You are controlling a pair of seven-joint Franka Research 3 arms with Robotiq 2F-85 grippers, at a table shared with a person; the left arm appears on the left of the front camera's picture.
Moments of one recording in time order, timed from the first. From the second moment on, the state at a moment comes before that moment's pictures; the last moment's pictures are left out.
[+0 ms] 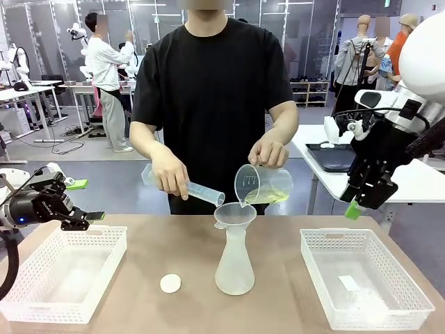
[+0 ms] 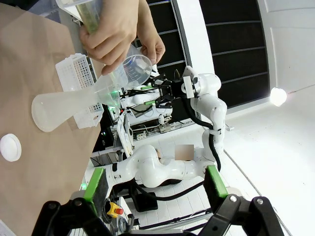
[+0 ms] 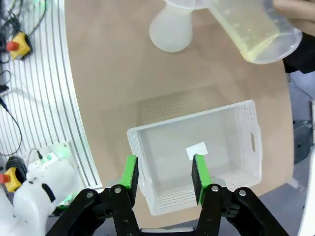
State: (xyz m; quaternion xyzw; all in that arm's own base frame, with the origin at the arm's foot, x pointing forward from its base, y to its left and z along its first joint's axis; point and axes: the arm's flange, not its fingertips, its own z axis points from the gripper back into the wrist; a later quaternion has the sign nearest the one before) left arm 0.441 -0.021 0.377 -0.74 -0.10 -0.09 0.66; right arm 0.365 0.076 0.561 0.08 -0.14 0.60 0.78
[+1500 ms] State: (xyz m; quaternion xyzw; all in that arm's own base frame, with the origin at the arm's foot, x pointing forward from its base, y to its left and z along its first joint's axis) left arm 0.441 -0.021 0.377 -0.74 -0.10 -0.09 0.66; right arm 0.367 -0.063 0.450 0.53 -0.15 -0.15 0.82
